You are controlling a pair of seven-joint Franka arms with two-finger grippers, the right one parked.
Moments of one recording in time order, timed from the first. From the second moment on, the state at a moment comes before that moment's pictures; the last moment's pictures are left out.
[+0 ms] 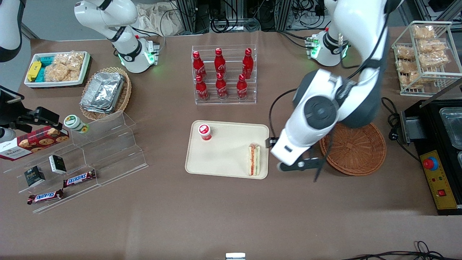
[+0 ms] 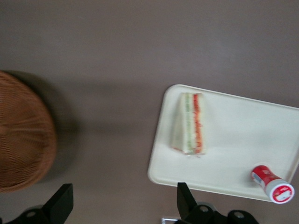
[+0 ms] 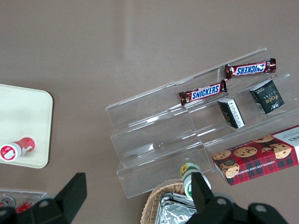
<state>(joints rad) -0.51 0.48 0.07 -1.24 -0.04 1.66 -0.55</state>
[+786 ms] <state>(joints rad) -0.23 0.30 0.08 -1.27 0.04 1.47 -0.17</state>
